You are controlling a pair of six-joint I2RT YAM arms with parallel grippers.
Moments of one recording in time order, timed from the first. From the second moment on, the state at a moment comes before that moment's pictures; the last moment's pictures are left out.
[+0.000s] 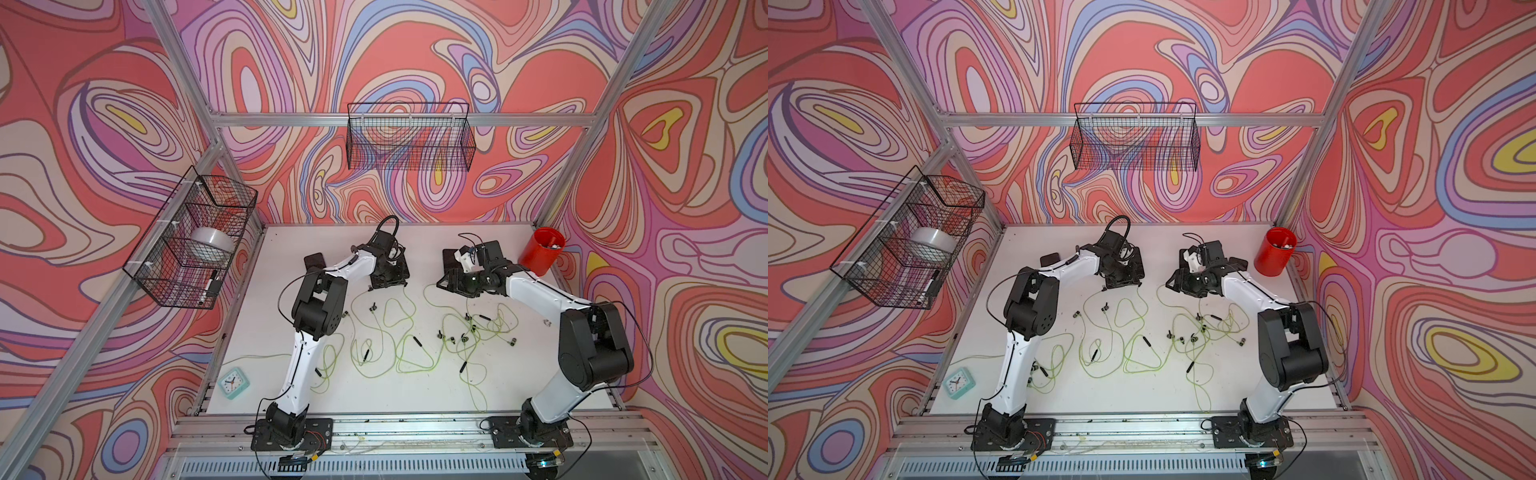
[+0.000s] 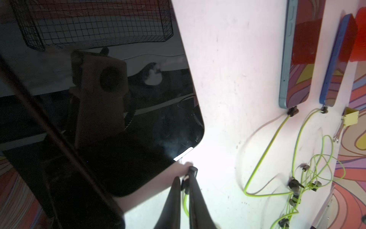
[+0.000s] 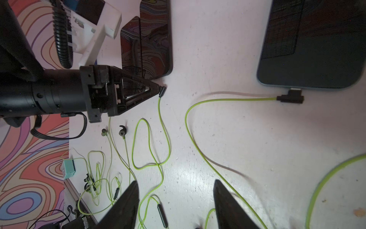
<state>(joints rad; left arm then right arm) -0.45 2.34 1.83 -0.60 0.43 -0.45 0.23 1.68 1.13 -0.41 -0.52 0.38</state>
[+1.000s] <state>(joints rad) -0.36 2.08 1.35 0.02 0.81 -0.82 0.16 1.76 0.96 0.06 -0.96 0.59</state>
